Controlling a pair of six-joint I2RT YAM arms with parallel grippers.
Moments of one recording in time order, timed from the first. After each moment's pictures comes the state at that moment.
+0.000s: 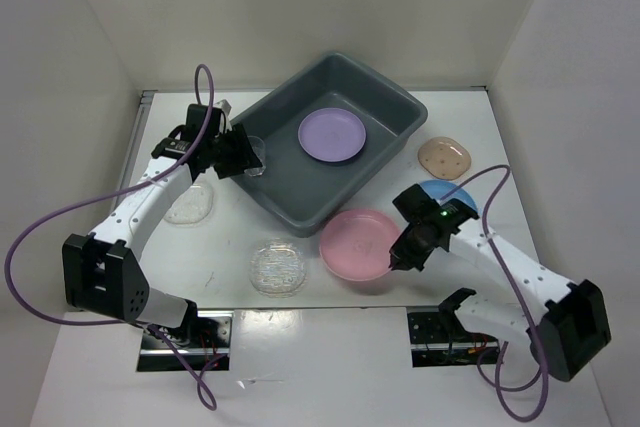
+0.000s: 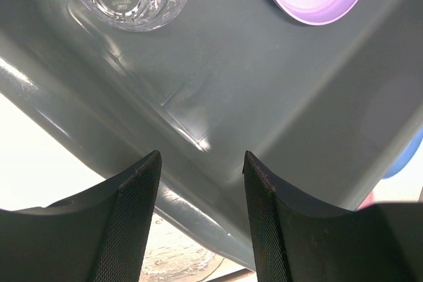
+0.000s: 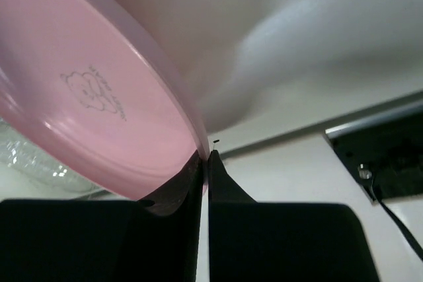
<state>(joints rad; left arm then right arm) -0.21 1.42 1.22 -0.61 0.17 -0.55 0.56 1.09 0.74 -1.01 -0.02 1.26</state>
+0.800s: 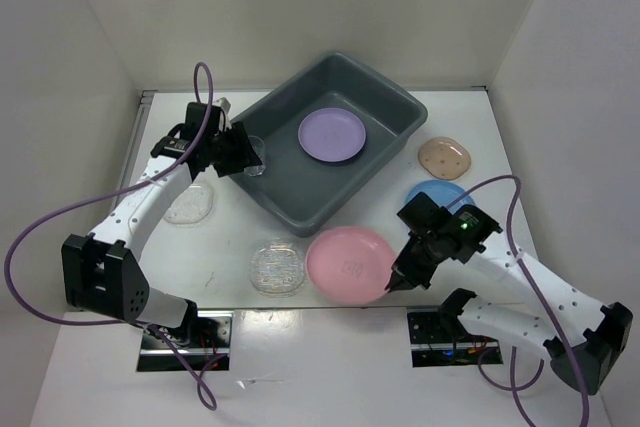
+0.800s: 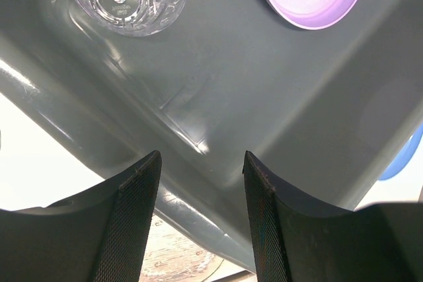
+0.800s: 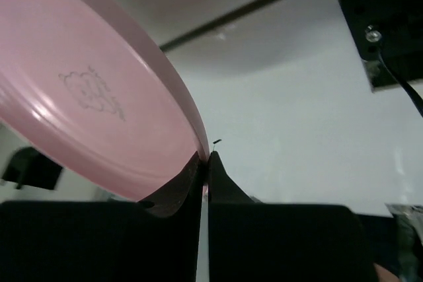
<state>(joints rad) -0.21 1.42 1.23 -0.62 0.16 -0.55 0.71 0.92 0.91 -1.30 -0.21 1.41</state>
